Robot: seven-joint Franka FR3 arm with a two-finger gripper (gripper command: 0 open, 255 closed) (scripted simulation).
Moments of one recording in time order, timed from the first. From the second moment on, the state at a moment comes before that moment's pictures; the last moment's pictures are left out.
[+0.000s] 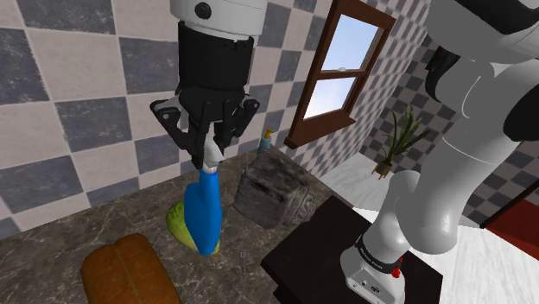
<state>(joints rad) 0.48 0.01 0.53 -1.51 -0.02 1.52 1.13</state>
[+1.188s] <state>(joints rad) 0.48 -0.03 0.52 -1.80 0.00 1.77 1.12</state>
